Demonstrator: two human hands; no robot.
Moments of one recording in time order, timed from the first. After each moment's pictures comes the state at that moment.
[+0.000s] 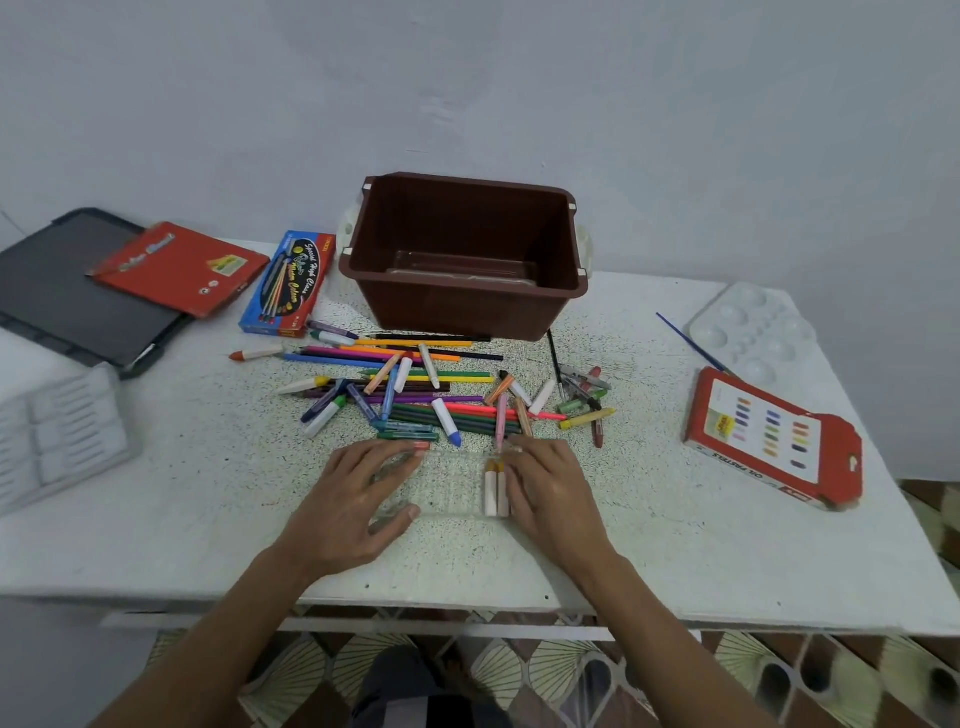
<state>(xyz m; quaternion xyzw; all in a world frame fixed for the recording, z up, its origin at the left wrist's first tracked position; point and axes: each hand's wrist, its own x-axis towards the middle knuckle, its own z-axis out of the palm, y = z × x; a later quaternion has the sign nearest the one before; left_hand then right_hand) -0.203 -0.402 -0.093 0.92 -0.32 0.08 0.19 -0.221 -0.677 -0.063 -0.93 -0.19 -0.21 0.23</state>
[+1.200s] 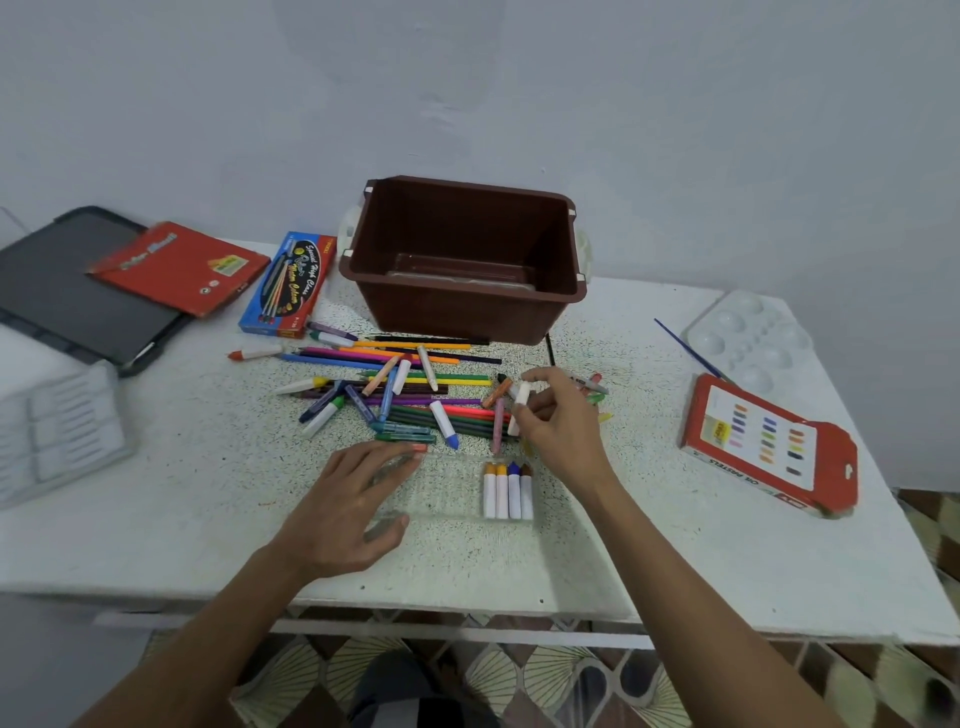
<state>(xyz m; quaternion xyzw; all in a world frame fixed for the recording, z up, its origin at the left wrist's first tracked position) -0.204 -0.403 -0.089 0.92 -0.34 0.07 0.20 -0.164 -0.678 -0.004 -0.87 0.05 -0.02 0.49</state>
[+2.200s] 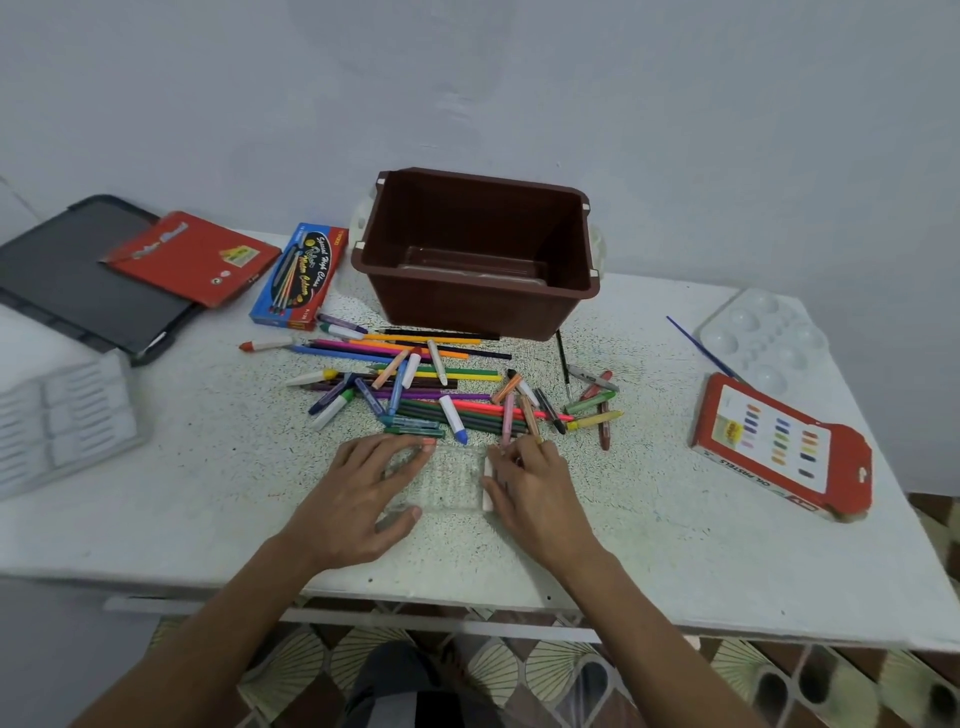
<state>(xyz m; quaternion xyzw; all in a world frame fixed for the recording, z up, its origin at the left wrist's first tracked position) -0.203 -0.402 -0.092 0.93 -0.33 0.05 0.16 -0.218 -0.657 -0.059 -0.97 -0.15 -0.07 0.15</state>
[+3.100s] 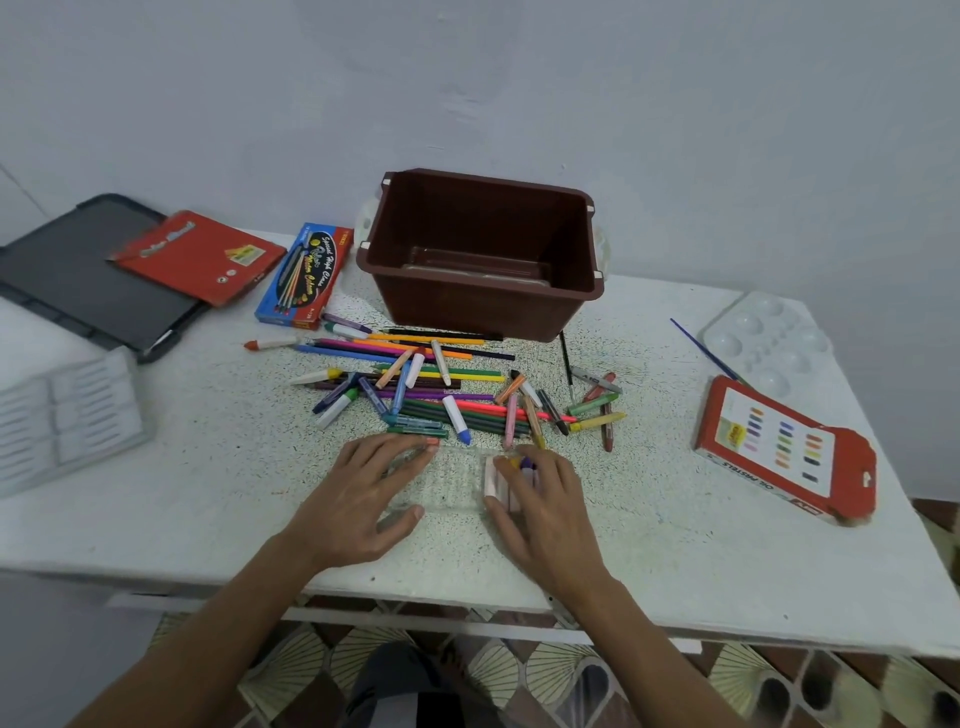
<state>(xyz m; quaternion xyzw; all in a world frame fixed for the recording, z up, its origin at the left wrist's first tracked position) -0.203 -0.401 -0.093 0.92 -0.33 0.06 0.18 -0.241 -0.667 -0.072 -0.95 -0.18 -0.16 0.19</state>
